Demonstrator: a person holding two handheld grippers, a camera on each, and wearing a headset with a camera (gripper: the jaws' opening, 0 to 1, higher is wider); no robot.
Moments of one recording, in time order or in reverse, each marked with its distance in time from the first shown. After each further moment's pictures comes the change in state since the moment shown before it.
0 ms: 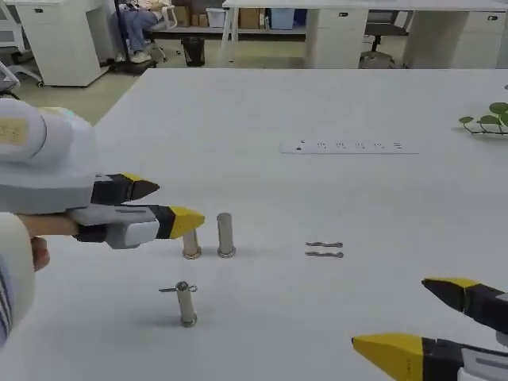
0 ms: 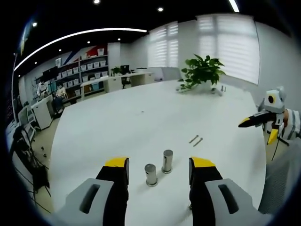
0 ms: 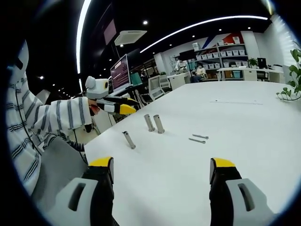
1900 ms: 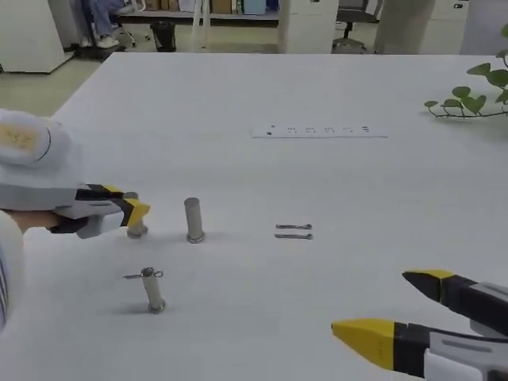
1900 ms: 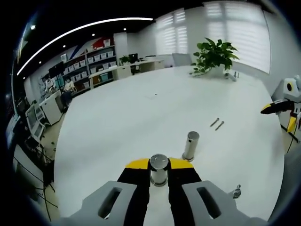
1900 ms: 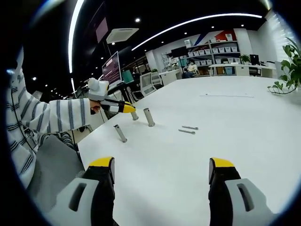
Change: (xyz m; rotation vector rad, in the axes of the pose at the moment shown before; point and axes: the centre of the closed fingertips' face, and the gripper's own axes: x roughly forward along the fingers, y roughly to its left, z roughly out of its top) left arm 0.008 0.028 -0.033 0.030 0.099 0.124; right arm -0.009 -0.015 -0.018 0.017 0.034 -0.075
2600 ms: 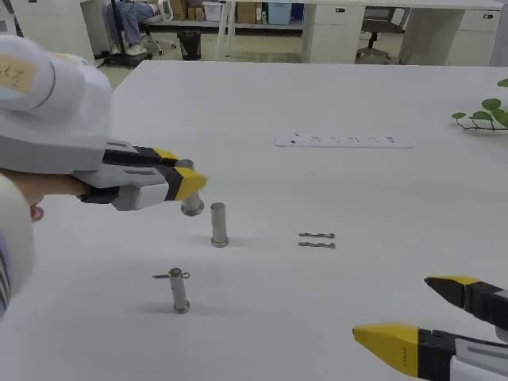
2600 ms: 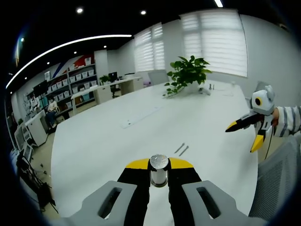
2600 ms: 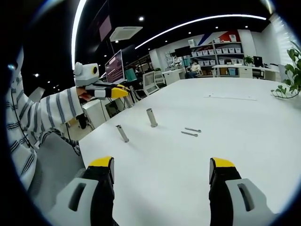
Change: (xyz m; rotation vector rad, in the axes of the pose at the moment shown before) left arm -0.041 -0.072 0.069 0.092 -0.142 -0.198; right arm 0.002 0.007 0.004 -0.027 0.014 0.021
